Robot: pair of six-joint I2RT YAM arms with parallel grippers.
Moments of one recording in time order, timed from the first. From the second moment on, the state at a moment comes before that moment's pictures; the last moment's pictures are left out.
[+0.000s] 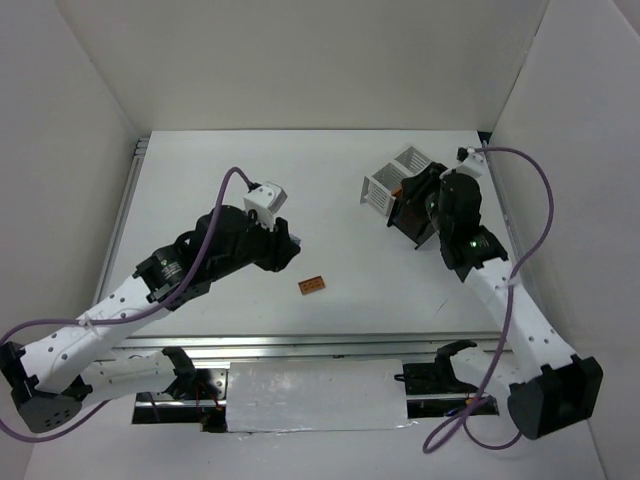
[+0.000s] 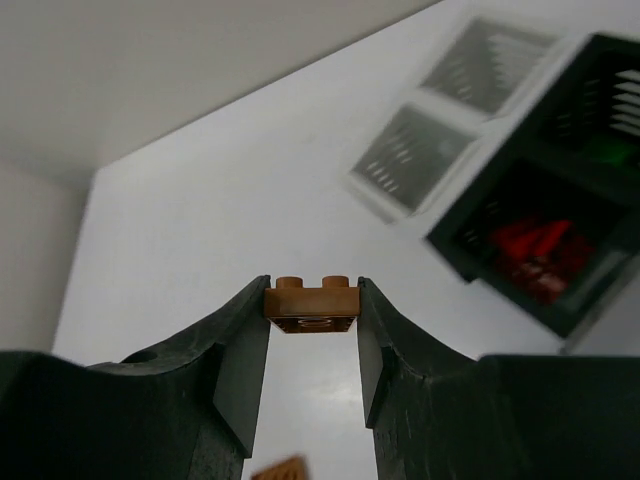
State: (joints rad) left arm -0.86 1.03 1.12 -0.48 -0.04 -0.32; right arm 0.30 0.96 0.89 -0.13 0.11 0.59
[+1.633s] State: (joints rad) left arm -0.80 0.84 0.99 -0.80 -0.55 -0.37; right arm 0.13 1.90 1.73 -0.40 0.43 0.49
